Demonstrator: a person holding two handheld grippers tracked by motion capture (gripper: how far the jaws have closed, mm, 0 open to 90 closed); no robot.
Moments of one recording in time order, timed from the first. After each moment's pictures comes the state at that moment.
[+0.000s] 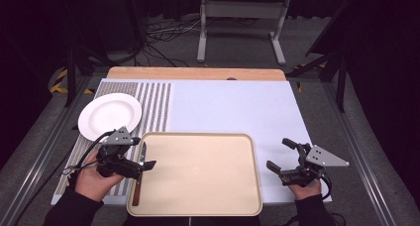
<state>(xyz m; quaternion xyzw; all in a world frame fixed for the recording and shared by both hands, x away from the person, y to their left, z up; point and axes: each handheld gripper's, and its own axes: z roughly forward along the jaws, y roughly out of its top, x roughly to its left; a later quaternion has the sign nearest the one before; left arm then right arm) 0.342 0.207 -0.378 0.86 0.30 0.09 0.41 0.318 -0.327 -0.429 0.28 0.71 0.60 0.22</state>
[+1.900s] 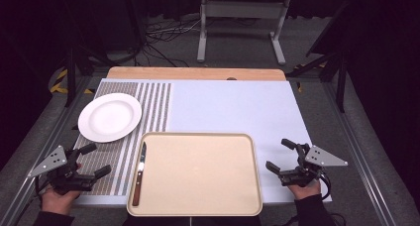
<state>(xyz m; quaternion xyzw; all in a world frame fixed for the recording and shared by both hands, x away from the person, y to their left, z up) 0.314 0.335 -0.451 0.73 0.32 0.15 0.59 0.319 -0.327 -0.432 0.28 0.72 0.60 0.22</state>
